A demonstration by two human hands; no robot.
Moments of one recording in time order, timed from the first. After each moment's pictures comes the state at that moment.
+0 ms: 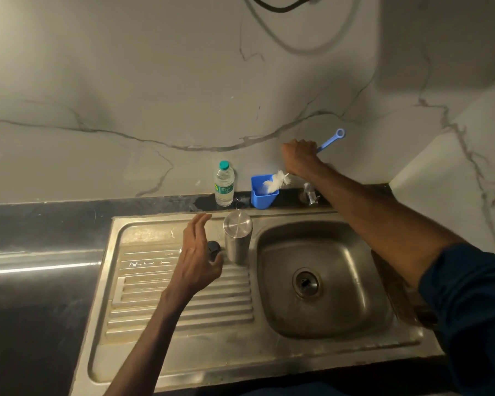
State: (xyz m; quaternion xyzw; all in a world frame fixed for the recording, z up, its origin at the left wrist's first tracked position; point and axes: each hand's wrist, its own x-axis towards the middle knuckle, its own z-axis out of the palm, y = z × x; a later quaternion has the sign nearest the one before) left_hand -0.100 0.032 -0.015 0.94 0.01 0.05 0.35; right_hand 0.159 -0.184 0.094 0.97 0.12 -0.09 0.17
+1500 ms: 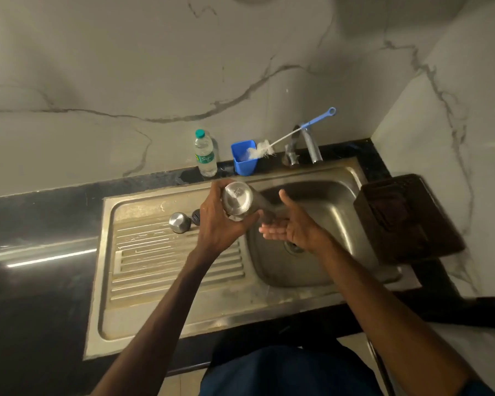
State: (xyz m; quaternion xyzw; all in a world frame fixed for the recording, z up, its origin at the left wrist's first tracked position) left_hand -0.119 -0.068 0.041 0.87 -0.01 0.13 0.48; right_hand -0.077 -0.272 -0.003 0.56 -0.25 -0.35 -0.71
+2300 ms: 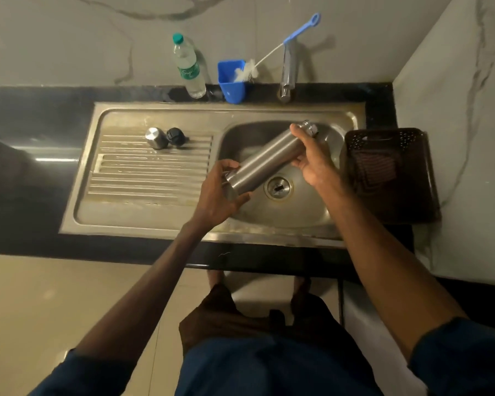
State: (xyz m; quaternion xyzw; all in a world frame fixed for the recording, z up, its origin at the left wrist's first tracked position) left_hand -0.208 -0.208 -0.029 0.88 0.08 0.05 0.46; right_hand -0.057 -0.414 -0.016 0.52 -0.22 -0.24 -0.79
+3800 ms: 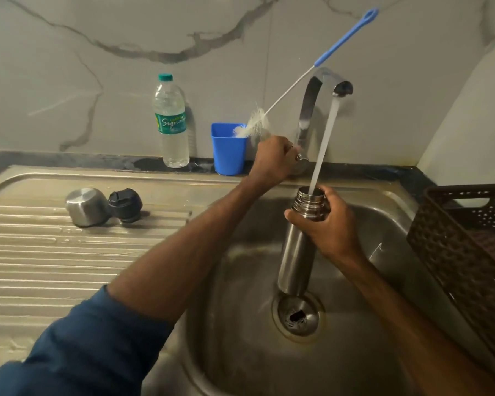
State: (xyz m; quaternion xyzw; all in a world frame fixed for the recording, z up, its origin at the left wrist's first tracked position) left_hand 0.123 -0.210 -0.159 0.88 -0.05 0.23 0.42; right_hand 0.029 -0.366 -0.221 0.82 0.12 0.14 -0.53
